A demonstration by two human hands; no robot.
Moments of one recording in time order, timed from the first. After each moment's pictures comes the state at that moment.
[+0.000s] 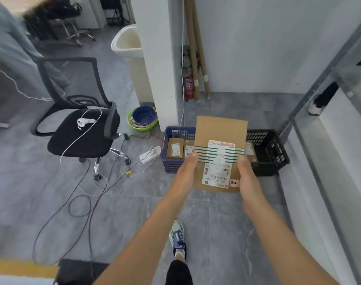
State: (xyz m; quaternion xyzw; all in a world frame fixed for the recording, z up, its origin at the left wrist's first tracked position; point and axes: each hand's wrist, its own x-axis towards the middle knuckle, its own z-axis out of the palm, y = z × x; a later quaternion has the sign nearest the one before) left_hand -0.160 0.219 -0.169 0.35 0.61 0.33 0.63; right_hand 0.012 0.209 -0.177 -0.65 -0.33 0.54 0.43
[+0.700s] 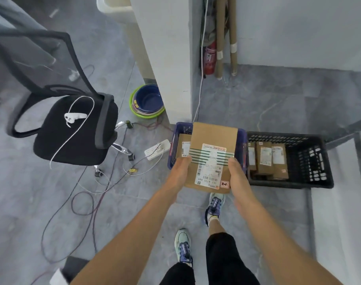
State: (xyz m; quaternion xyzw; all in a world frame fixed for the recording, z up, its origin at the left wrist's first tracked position) left_hand -0.232 0.545 -0.305 0.24 0.69 0.23 0.64; right_hand -0.055 0.541 -0.312 -0.69 -0.24 0.62 0.30
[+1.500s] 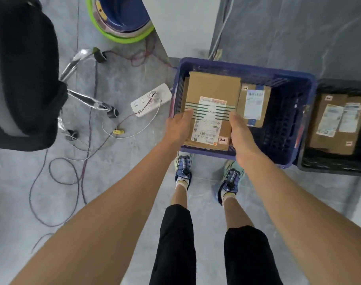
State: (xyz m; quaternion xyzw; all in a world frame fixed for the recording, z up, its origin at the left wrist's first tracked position) left_hand -0.300 0.735 -0.644 0.19 0.77 0.09 0.61; right_hand -0.132 0.734 -0.657 -0.73 -0.19 0.65 0.11
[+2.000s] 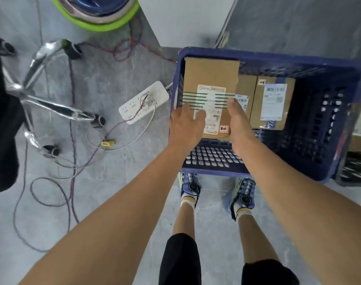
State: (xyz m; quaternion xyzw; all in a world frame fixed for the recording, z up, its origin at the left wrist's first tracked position) left_hand -0.311 0.783 -0.757 0.36 0.76 0.01 0.54; right_hand -0.170 0.785 -0.804 -0.72 -0.16 0.65 0.17
